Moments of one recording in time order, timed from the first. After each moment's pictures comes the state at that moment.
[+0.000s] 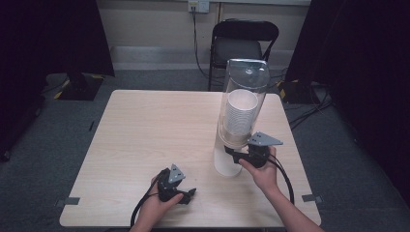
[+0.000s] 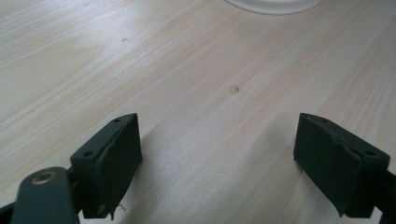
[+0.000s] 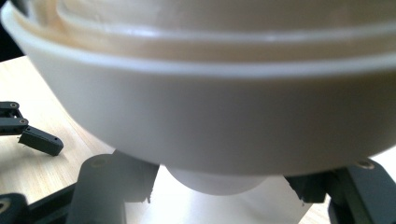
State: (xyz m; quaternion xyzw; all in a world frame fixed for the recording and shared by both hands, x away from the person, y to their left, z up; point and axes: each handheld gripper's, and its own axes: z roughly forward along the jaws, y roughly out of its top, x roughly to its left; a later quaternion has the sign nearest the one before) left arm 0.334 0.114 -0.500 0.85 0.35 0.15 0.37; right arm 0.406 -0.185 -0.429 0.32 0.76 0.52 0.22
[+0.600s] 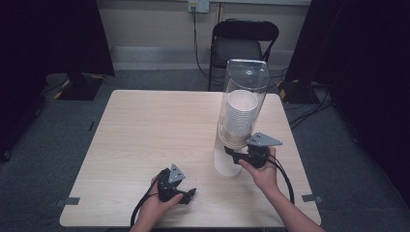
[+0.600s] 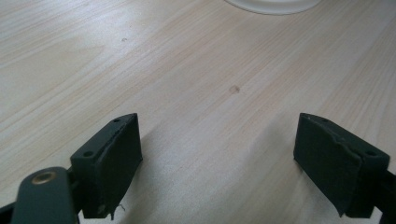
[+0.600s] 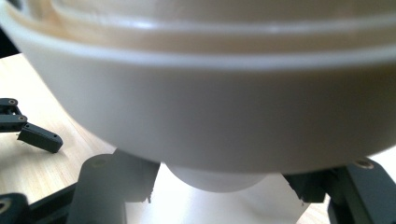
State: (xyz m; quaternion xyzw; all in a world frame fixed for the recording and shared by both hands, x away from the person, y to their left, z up) left arm 0.334 0.114 -0.500 0.85 0.35 0.15 0.37; right arm 0.406 -0.184 -0.430 0.32 0.76 0.51 0.22
